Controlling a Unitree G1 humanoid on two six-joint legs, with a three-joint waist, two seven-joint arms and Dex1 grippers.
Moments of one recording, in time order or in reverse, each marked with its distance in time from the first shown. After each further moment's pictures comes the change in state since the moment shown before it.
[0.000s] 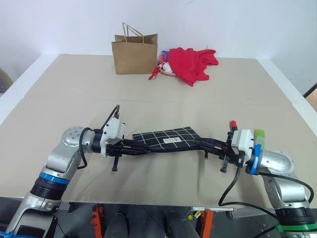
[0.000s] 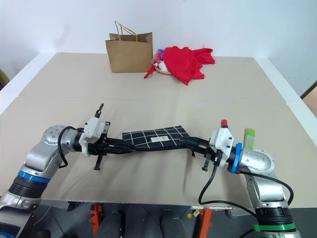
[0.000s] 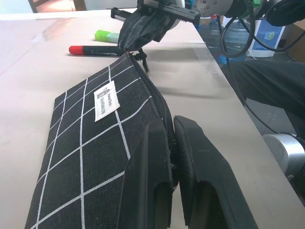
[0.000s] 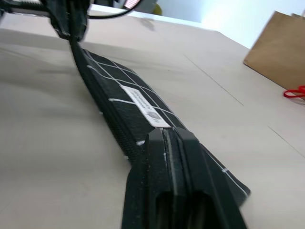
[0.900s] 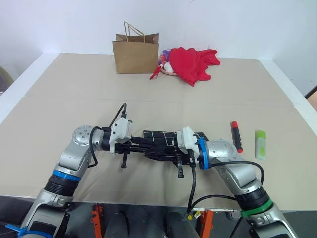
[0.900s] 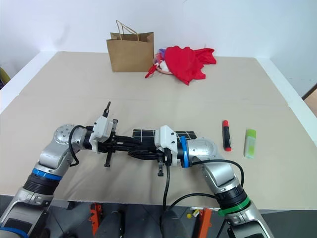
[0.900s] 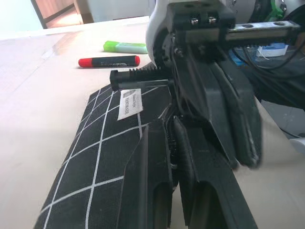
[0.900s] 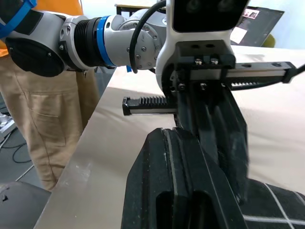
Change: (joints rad) left arm -0.042 -0.112 -0.014 0.074 0.092 -0.095 0.006; right arm -0.267 0.208 0.385 -0.099 -0.016 0.289 -0.014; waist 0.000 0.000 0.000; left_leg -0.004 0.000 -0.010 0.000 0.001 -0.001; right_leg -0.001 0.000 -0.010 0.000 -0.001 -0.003
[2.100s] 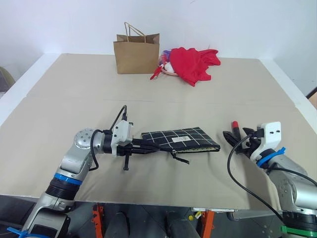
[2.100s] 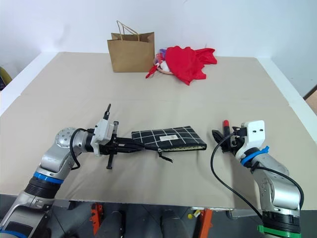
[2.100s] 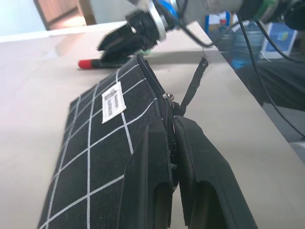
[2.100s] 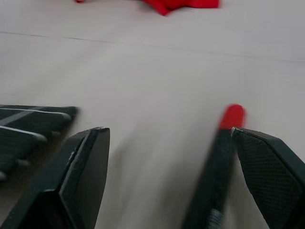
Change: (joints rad) left arm 0.032 -0.012 0.003 -0.035 -0.026 0.008 0.042; right arm 0.293 -0.121 -0.645 0.125 0.012 0.220 -0.647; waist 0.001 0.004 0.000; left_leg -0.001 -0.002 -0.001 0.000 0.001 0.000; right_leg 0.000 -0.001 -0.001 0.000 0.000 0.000
